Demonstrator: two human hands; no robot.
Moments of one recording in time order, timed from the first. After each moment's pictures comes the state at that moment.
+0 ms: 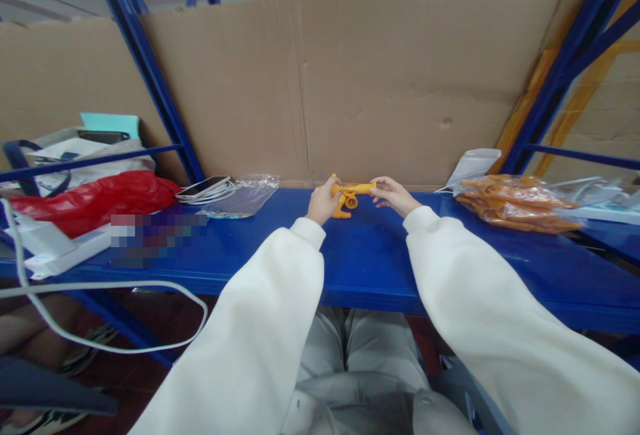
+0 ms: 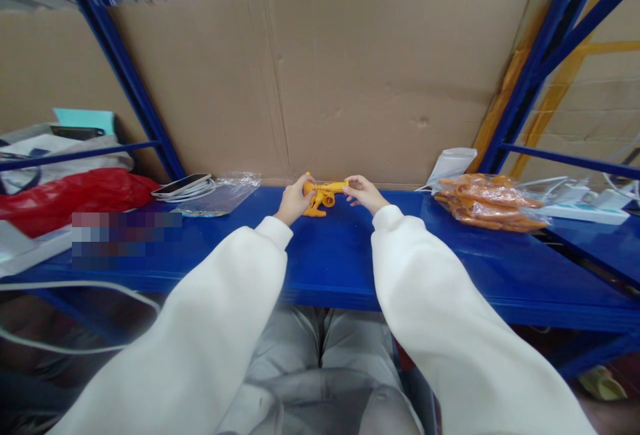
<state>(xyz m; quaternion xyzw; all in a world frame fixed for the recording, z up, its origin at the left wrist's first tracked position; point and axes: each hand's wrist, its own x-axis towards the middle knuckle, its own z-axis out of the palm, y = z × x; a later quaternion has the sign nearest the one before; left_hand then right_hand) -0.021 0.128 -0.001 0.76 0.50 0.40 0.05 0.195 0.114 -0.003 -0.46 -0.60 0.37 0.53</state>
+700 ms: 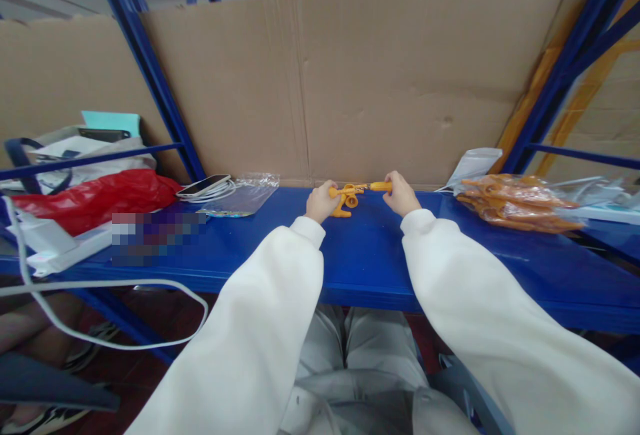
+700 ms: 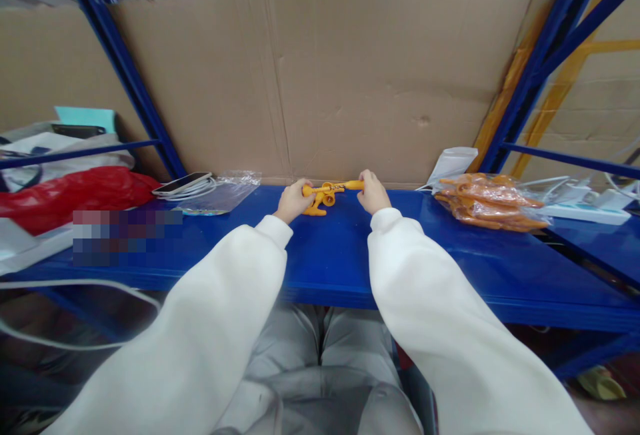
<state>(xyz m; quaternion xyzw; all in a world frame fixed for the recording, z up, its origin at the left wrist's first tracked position) -0.023 0.134 -0.005 0.75 0.56 0.36 0.05 0.213 0.123 -0.013 -0.58 -0.70 -0.09 0.40</state>
